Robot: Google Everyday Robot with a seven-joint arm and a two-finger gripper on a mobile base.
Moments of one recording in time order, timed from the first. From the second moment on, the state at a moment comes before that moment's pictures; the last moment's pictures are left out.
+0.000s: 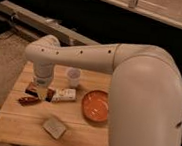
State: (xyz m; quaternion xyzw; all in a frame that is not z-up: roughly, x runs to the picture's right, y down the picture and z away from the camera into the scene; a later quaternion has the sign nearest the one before) arm -0.209 0.112 0.698 -0.38 -0.09 0.01 0.92
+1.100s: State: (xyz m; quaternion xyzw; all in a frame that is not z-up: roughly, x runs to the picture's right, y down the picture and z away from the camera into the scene) arm -0.220 0.154 0.726 -0.39 -0.08 -0.01 0.92
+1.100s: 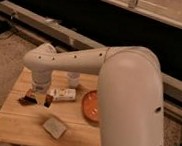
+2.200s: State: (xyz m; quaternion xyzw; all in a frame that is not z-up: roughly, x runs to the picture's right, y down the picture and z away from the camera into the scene) arm -0.166 0.260 0.706 -0.45 -0.04 0.01 0.89
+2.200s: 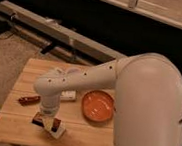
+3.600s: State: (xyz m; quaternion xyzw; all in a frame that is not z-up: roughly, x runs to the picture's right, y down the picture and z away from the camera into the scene) arm -0.141 0.274 0.755 -0.47 0.00 0.02 0.88
